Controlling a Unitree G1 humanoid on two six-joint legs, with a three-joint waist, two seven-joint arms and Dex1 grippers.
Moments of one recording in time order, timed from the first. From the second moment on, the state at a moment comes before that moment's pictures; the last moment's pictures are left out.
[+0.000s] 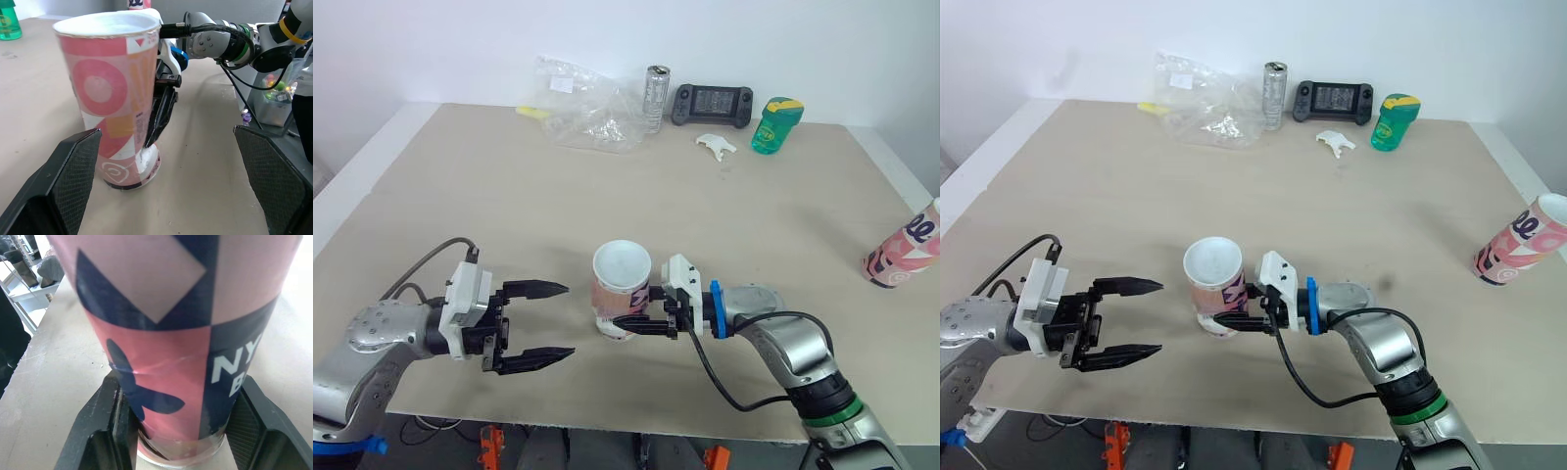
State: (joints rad) left arm -0.04 0.76 0.15 -0.46 -0.72 0.35 -1.20; right arm -0.38 -0.51 0.26 -0.20 0.39 0.48 1.04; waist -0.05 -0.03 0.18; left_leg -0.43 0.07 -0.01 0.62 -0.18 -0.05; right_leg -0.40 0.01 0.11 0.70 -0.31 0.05
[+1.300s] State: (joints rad) left arm -0.58 0.41 -0.07 -0.10 -0.61 0.31 -1.16; right arm -0.38 -0.62 -0.43 0.53 0.35 0.24 0.54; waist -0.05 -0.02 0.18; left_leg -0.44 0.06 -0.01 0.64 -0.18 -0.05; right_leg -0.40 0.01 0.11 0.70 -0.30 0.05
